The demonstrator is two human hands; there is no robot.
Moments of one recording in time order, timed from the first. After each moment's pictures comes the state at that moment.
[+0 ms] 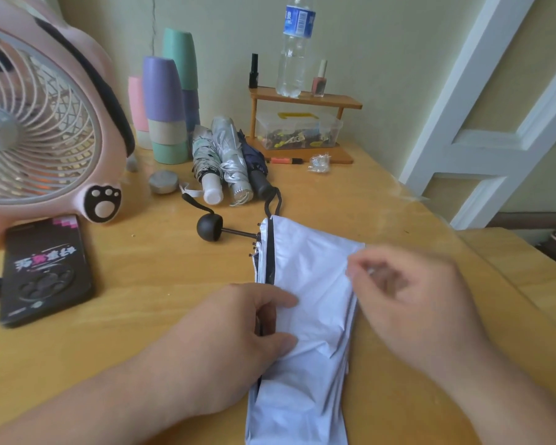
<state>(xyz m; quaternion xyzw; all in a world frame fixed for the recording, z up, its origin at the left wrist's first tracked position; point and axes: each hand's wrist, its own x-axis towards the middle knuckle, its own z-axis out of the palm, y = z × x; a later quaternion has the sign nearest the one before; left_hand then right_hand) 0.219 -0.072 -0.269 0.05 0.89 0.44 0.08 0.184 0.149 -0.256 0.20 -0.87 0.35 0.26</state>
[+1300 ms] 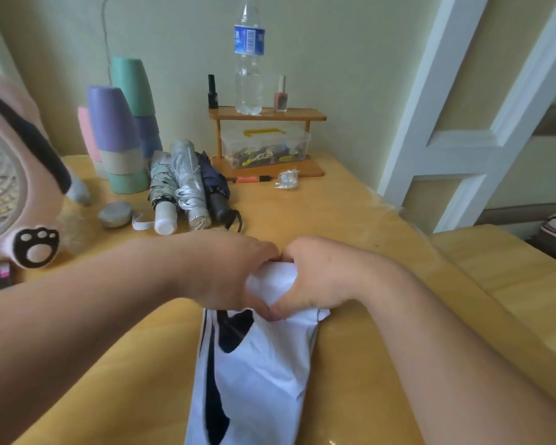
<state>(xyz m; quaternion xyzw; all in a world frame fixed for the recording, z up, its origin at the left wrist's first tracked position) 0.081 -0.035 -0.225 0.28 0.95 -0.02 0.09 0.086 0.145 -0.225 0.18 -0.96 0.12 -0.15</state>
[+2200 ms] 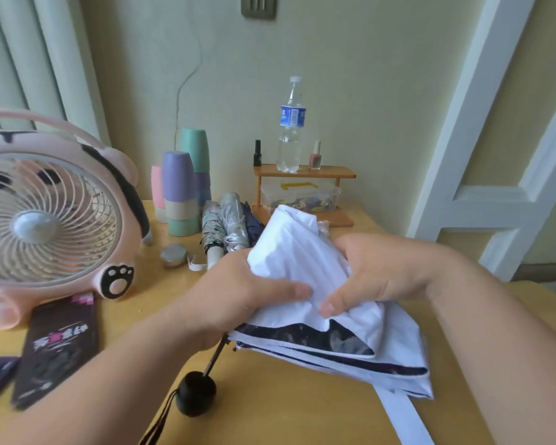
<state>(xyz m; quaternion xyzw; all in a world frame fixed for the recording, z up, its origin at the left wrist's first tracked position) 0.138 -0.066 -0.200 0.11 0.75 0.65 0.07 0.088 0.151 -0.144 0.30 -0.90 0.27 -0.19</state>
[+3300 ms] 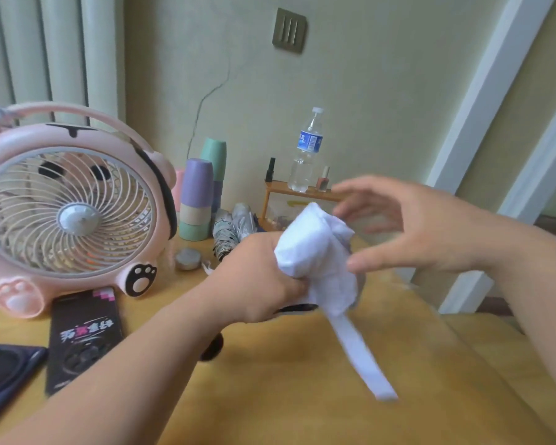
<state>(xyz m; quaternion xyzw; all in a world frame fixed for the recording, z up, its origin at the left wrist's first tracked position) 0.142 -0.100 -0.178 0.18 0.85 0.46 -0.17 0.140 0.115 -0.062 0.31 -0.92 0.26 -0.02</state>
